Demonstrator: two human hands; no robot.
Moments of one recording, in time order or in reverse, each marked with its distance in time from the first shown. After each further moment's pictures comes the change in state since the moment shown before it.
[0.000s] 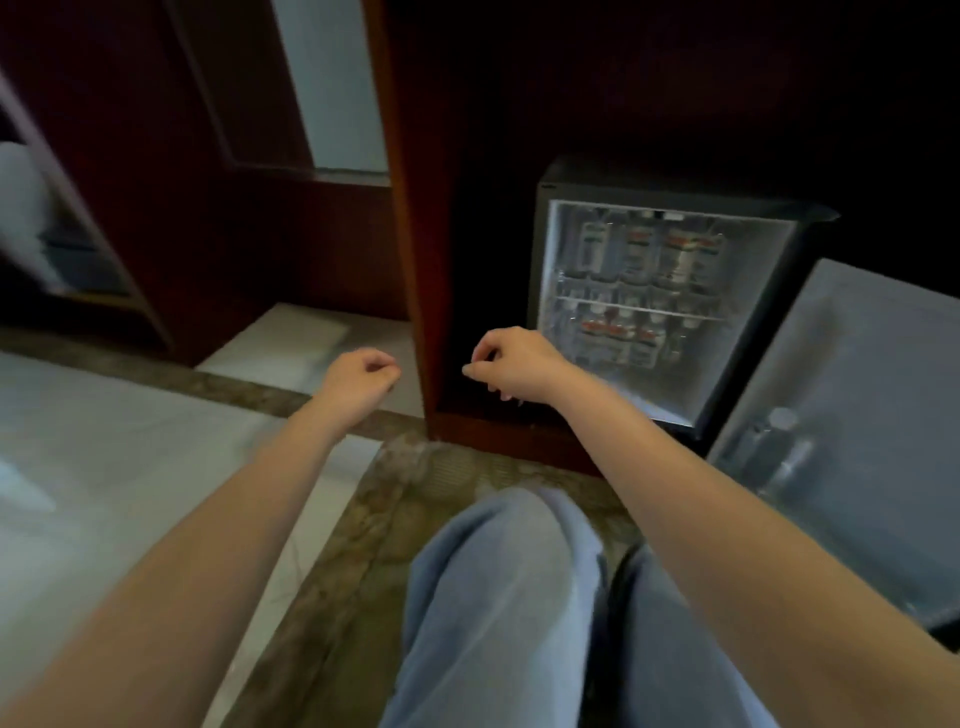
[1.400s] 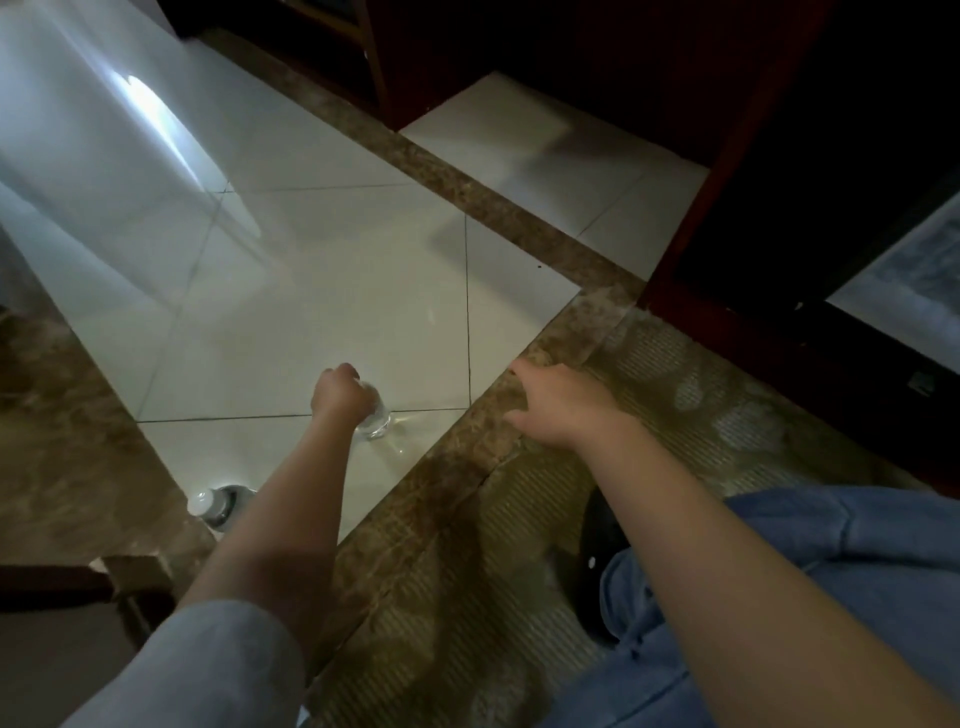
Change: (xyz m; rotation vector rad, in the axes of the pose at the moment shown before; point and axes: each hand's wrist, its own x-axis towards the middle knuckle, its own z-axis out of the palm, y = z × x) left_hand -0.037 -0.381 -0.104 0.395 0.281 -0.770; right_hand 0.052 -0.060 0.291 -0.480 -0.539 -0.201
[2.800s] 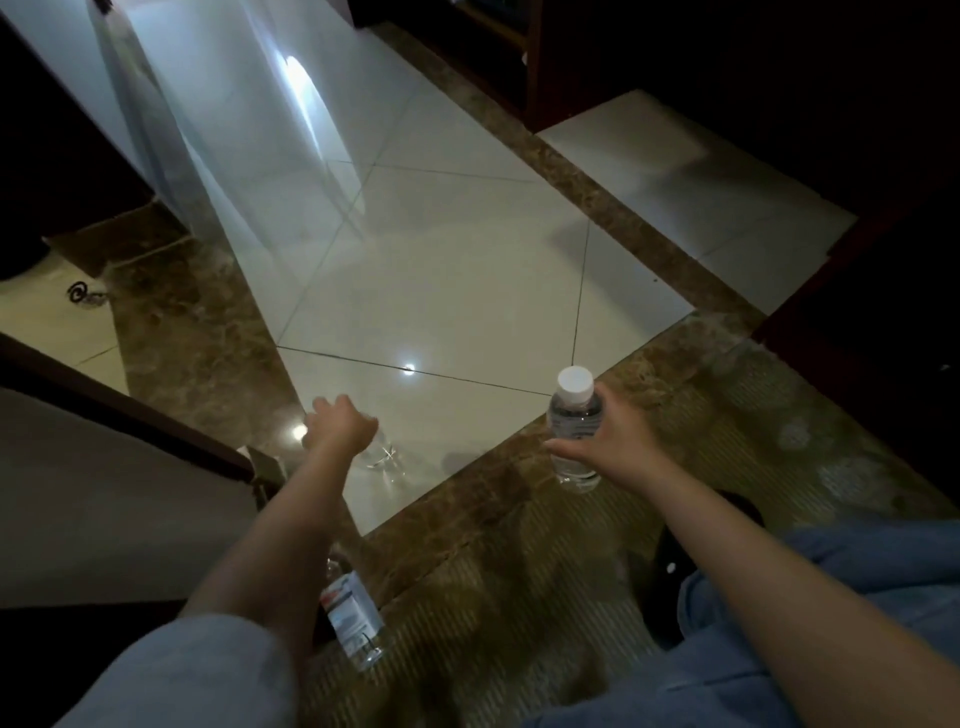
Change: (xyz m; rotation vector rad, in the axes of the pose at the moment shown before) left_hand -0.053 -0.170 -0.057 0.151 -0.003 -0.277; right_hand -0.015 -0.056 0.074 0.561 0.160 -0.080
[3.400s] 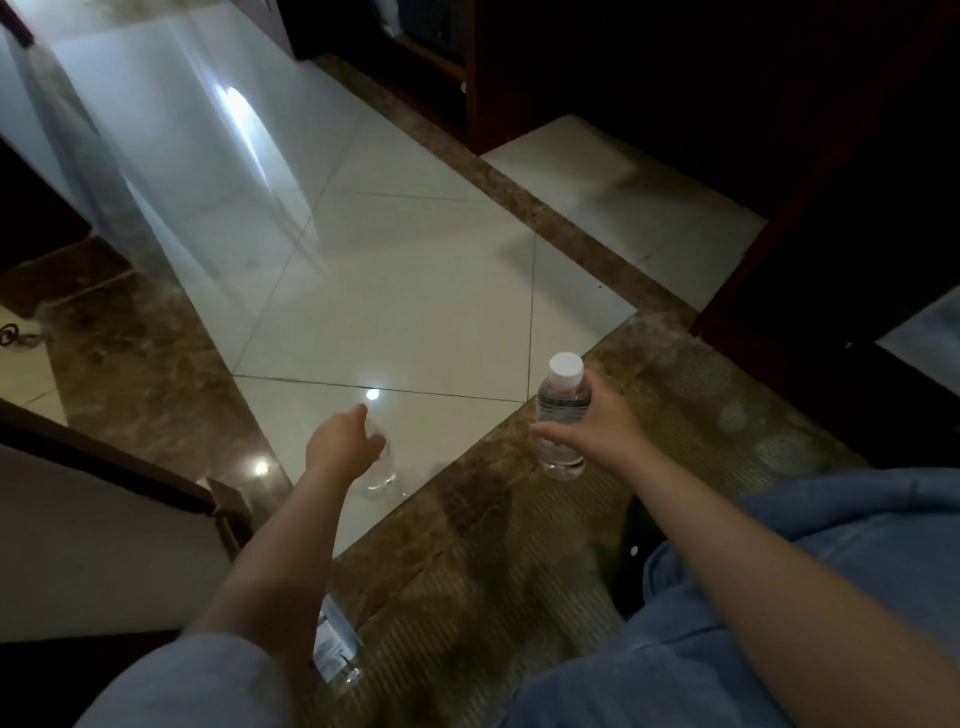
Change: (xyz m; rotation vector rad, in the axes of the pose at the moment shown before) left_hand -0.037 0.029 0.006 0.074 0.060 0.430; right_hand -0.022 -0.001 -0.029 0.116 0.108 0.074
